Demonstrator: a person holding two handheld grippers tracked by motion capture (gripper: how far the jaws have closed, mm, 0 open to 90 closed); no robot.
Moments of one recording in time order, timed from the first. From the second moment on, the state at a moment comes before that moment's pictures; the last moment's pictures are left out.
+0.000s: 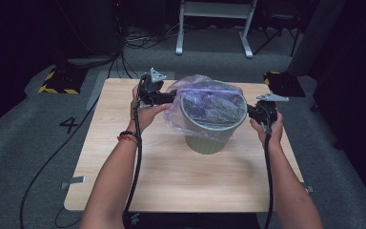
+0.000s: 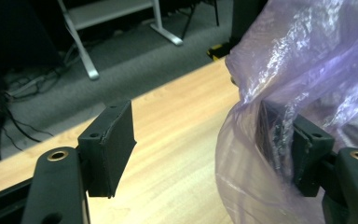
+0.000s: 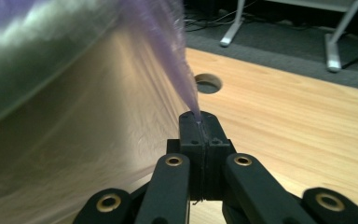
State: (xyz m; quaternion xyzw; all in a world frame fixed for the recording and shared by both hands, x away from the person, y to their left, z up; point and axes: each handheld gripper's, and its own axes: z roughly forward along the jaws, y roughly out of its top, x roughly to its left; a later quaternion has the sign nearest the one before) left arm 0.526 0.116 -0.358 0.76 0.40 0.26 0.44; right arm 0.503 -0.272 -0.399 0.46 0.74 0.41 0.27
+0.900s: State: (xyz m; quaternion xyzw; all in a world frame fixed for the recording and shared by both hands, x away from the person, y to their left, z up) left arm 0.494 0.152 -0.377 0.72 0.38 0.20 0.54; right arm 0.497 -0.282 -0.421 0.47 0.74 0.42 0.23
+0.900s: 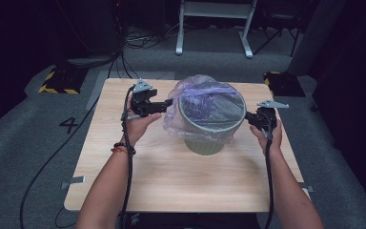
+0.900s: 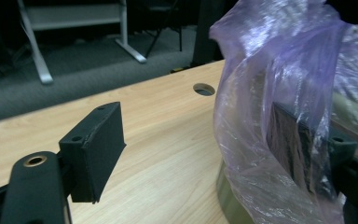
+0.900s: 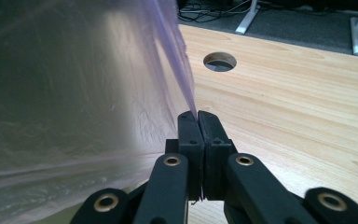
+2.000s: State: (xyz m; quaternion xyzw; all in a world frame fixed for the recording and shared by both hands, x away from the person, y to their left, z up) left arm 0.487 0.135 -0.334 0.79 0.28 0.28 0.46; right arm 0.477 -0.293 -0.353 0.36 0.73 0.50 0.29
